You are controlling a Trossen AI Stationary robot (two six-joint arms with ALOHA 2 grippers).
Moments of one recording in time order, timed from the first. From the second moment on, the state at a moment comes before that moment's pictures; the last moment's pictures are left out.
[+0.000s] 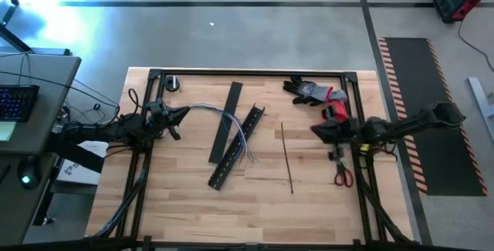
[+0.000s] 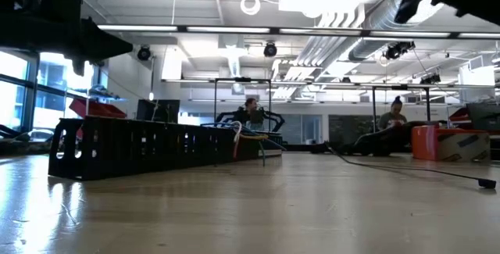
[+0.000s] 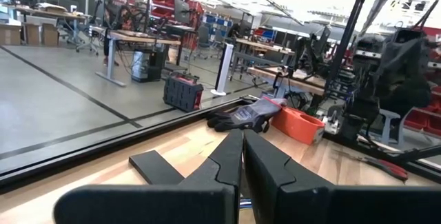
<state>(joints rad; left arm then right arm) -0.04 0.00 0.01 0.07 -0.60 -0.18 0.19 0.78 0.11 1.08 0.20 0.01</state>
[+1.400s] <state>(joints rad) -0.04 0.01 0.04 0.07 -0.41 -0.40 -0.14 2.30 1.94 -0.30 0.08 -0.02</state>
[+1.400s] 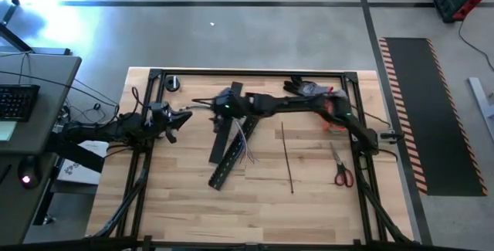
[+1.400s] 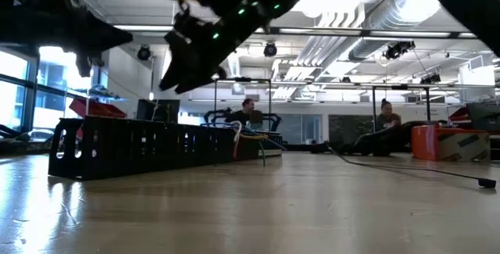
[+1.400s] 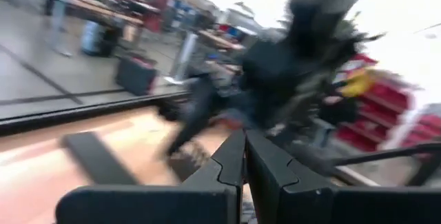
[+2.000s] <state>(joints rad) -0.04 0.01 0.14 0.06 -0.11 -0.28 -0.24 2.61 2.25 -0.54 0.15 0.16</state>
